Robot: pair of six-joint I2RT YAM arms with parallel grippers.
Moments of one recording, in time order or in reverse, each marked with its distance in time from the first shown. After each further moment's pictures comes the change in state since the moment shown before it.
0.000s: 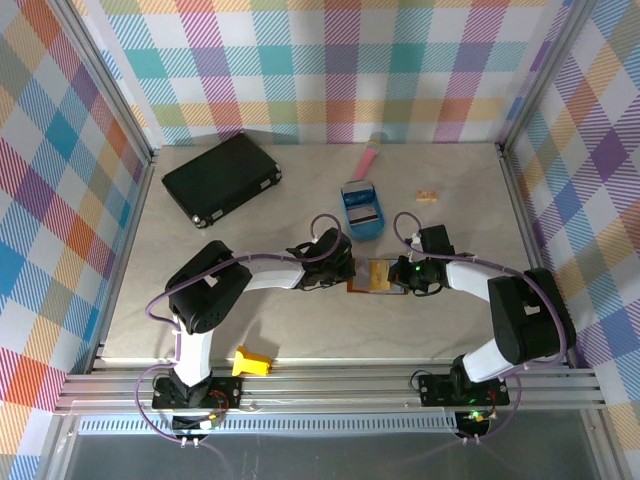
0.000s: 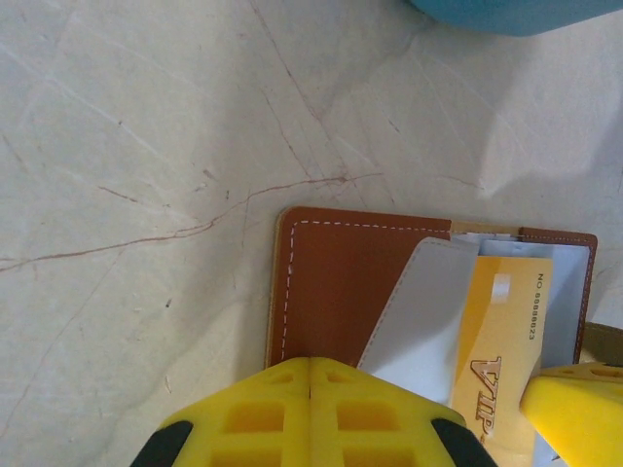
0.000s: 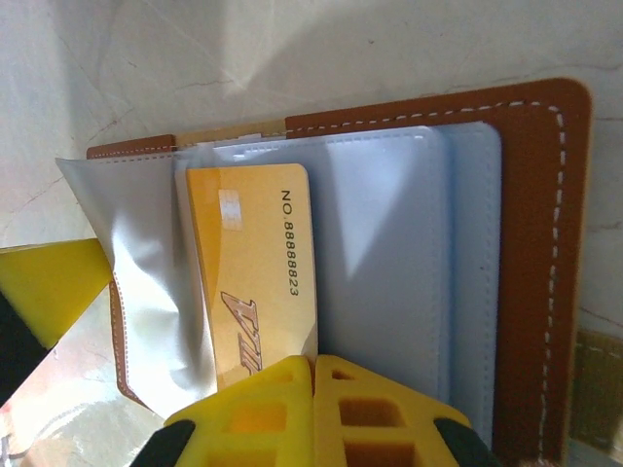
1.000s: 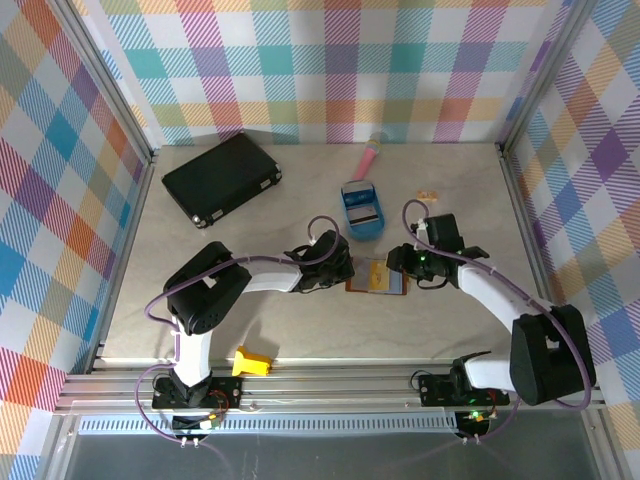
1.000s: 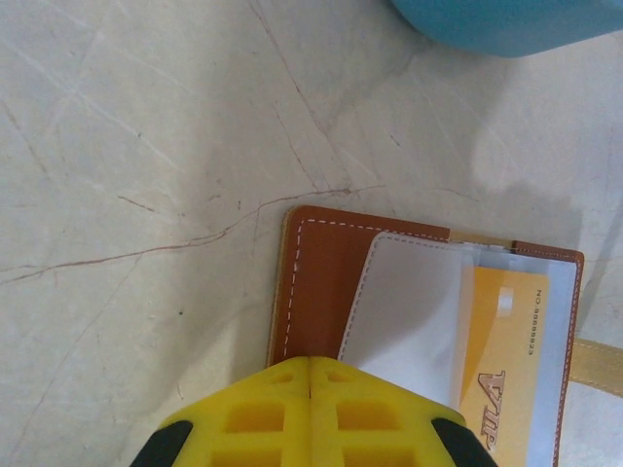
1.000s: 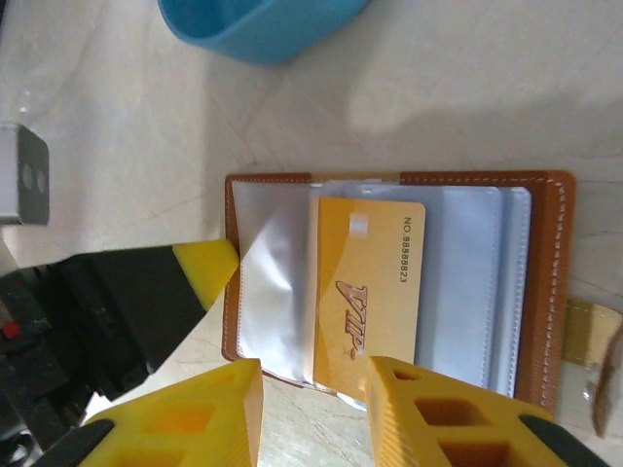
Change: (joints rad) left arm 0.000 -0.012 -0.053 0.084 -0.014 -0.017; right arm 0.030 -0.228 0.098 -0.203 0.087 0.021
